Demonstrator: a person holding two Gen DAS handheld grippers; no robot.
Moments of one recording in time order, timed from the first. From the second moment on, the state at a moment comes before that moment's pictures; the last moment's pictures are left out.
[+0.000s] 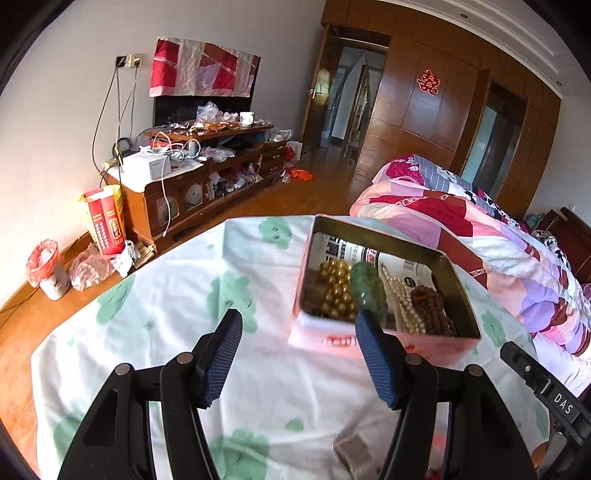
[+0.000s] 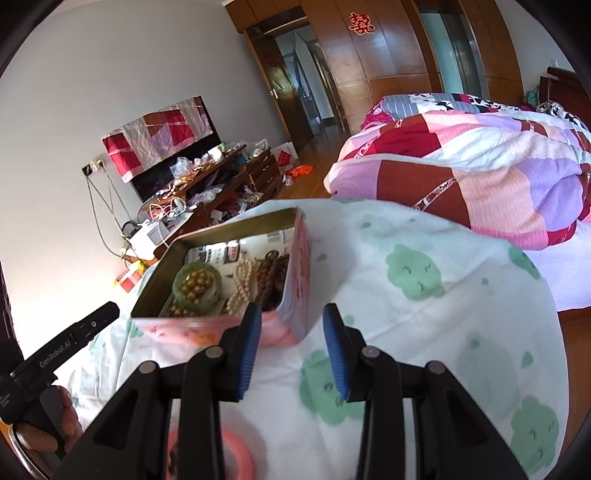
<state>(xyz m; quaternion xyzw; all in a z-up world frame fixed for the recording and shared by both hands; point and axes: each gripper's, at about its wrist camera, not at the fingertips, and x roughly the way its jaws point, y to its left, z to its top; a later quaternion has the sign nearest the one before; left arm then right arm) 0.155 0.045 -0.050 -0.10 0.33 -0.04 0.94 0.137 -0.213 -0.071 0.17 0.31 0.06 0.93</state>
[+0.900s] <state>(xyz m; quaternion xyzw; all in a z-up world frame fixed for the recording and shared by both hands) 0.085 0.045 -0.069 -0.08 0.36 -0.06 0.93 0.081 -0.190 -0.085 0.14 0.35 0.09 0.92</state>
